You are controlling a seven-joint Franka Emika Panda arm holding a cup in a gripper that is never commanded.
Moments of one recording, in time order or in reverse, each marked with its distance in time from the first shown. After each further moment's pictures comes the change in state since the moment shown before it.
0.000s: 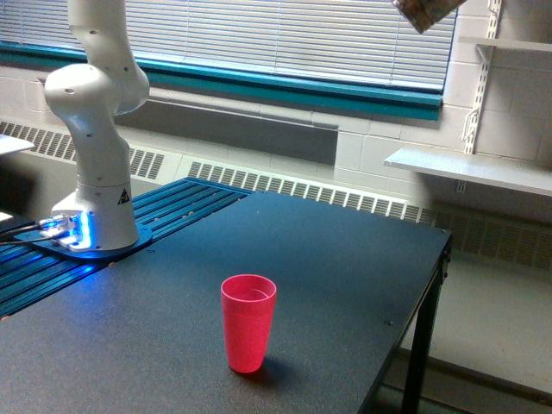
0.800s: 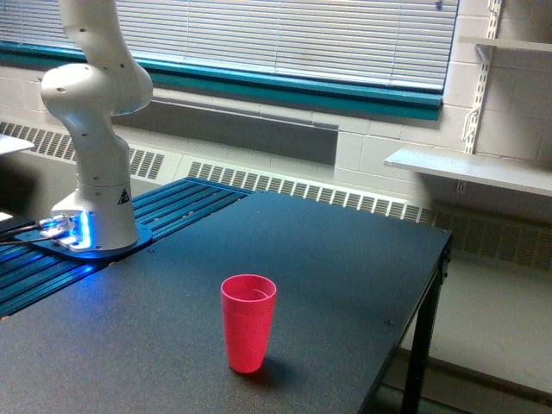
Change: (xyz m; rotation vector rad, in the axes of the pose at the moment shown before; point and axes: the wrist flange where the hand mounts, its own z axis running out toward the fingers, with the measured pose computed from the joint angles) arm 0.026 0.044 -0.064 0.052 0.130 0.032
